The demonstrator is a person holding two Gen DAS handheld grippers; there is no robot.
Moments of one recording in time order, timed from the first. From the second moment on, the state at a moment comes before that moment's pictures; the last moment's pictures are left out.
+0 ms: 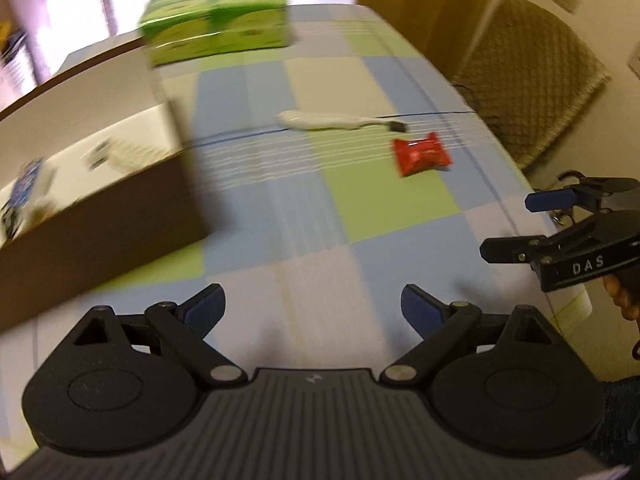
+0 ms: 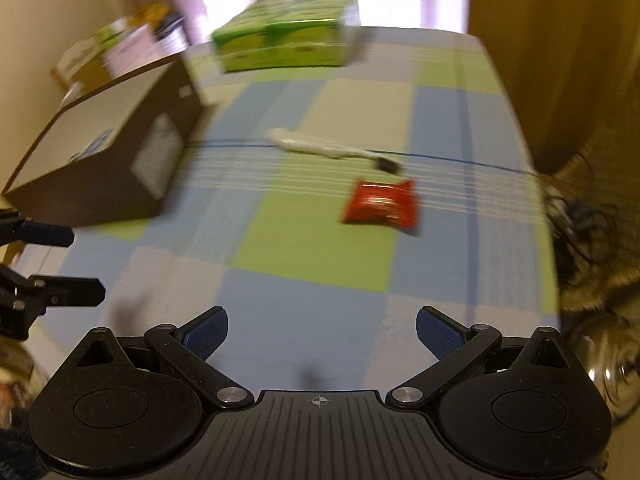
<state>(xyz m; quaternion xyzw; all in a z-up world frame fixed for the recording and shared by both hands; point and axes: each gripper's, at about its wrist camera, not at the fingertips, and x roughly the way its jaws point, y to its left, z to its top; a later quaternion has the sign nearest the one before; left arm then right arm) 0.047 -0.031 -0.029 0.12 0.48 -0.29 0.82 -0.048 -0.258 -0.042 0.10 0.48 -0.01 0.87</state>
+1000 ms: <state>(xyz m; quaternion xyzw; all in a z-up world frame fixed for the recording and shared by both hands) 0.125 -0.216 -0.109 0.25 0.38 -0.48 0.75 0.007 -0.374 -0.112 0.07 0.49 0.02 0.87</state>
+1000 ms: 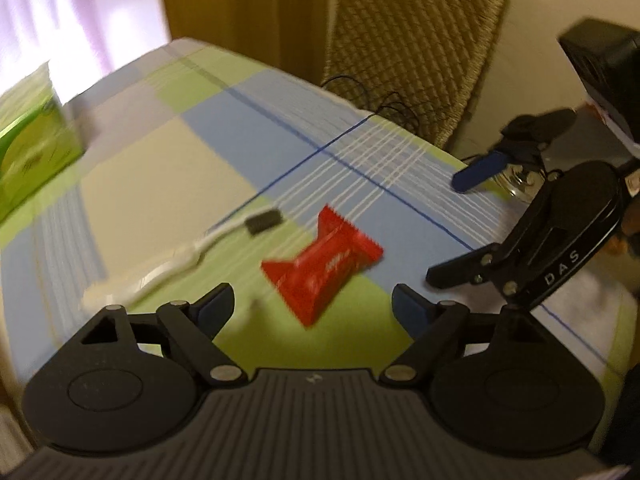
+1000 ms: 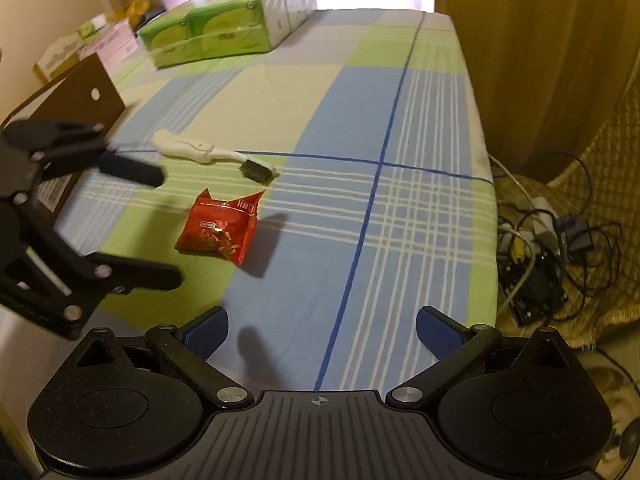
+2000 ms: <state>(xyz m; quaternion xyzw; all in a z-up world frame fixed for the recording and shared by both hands) 0.111 -0.088 -0.113 0.13 0.49 -0.31 0.80 0.057 -0.342 -0.113 0.02 0.46 0.14 0.88</state>
